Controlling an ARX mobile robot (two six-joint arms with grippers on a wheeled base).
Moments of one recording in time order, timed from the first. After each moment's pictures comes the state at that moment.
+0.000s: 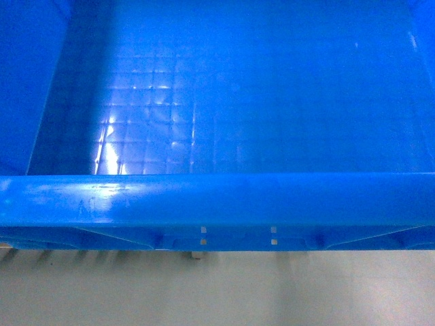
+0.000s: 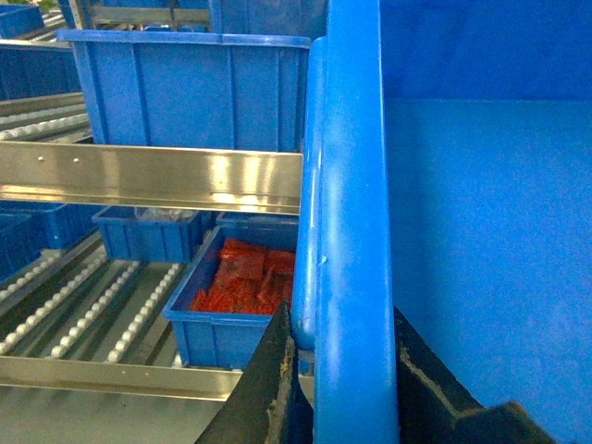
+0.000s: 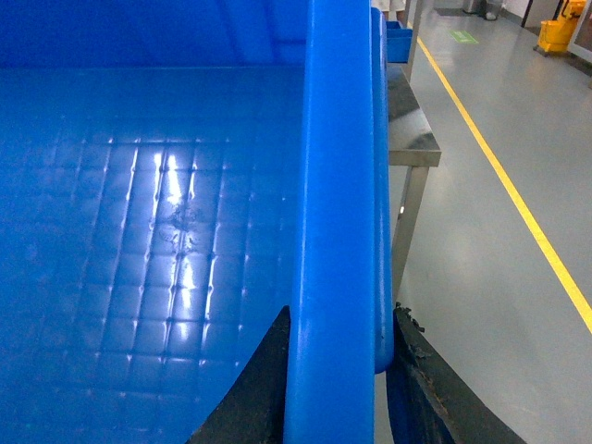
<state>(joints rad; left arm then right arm) -0.26 0.86 0.37 0.50 -0.34 -0.02 0.20 0.88 0.51 0.24 0.14 0.05</state>
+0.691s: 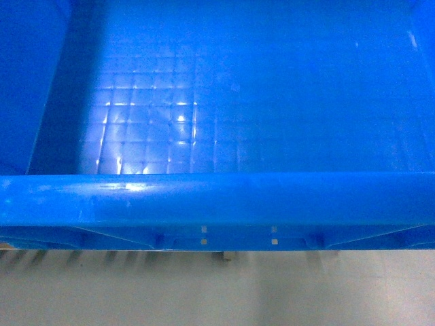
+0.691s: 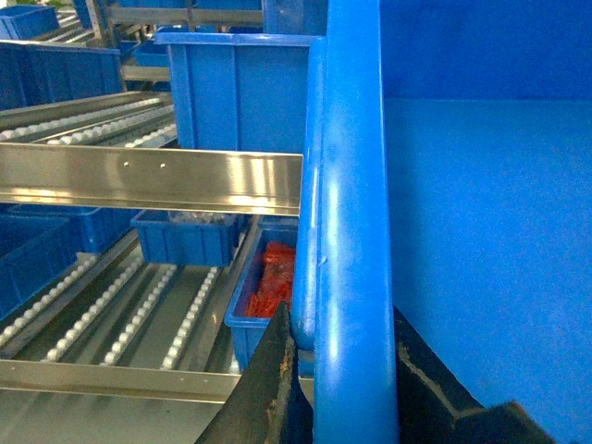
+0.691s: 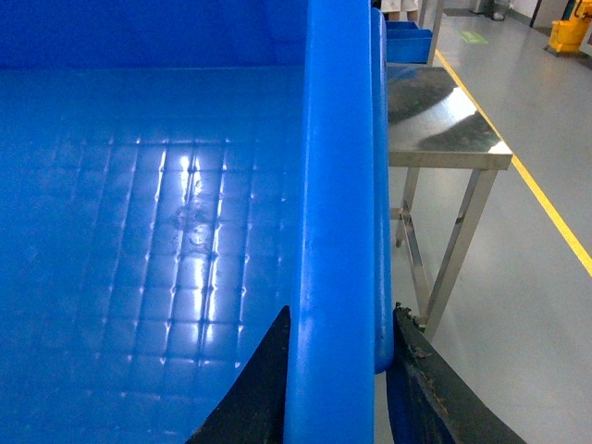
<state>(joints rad) -0.26 0.86 0.37 0.50 -0.34 -0.02 0.20 0.88 0.51 0.24 0.15 0.05</state>
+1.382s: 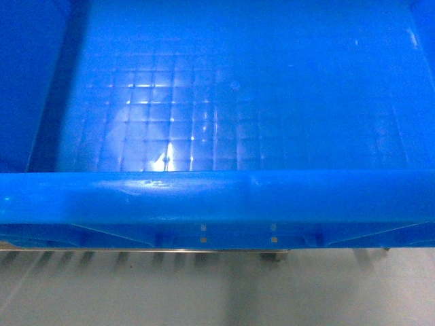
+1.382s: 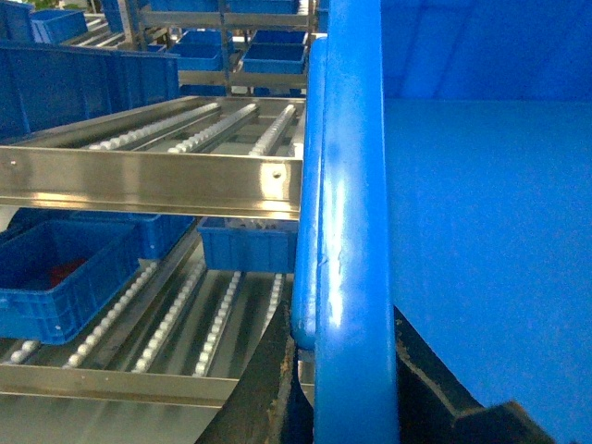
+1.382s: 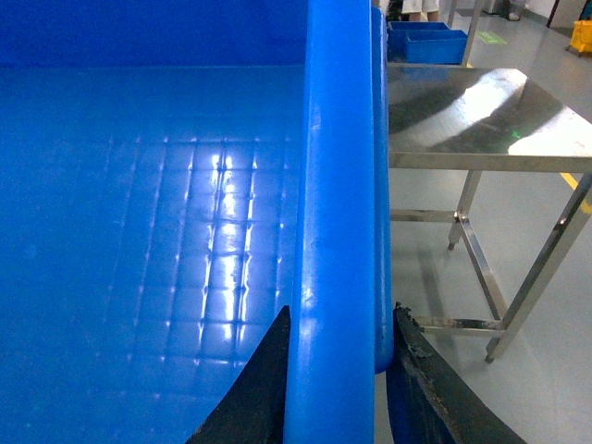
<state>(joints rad) -0.26 0.86 0.37 0.51 -0.34 -0.02 0.20 0.88 0.51 0.25 0.15 0.05</state>
